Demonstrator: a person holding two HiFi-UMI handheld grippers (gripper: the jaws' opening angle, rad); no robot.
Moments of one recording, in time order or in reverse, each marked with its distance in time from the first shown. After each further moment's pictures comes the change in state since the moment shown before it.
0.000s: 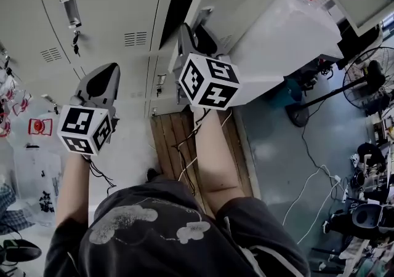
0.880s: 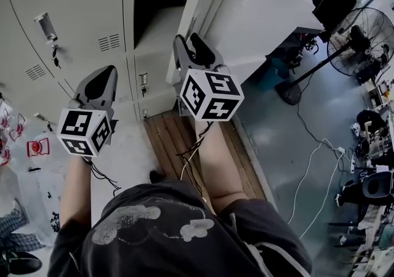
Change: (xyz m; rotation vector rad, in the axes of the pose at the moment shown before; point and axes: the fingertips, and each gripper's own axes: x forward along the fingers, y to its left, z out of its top) left arm 0.008 -0.062 0.012 0.025 -0.029 -0.135; right arm -0.093 -0.037 0.008 -0.018 -0.029 -0.085
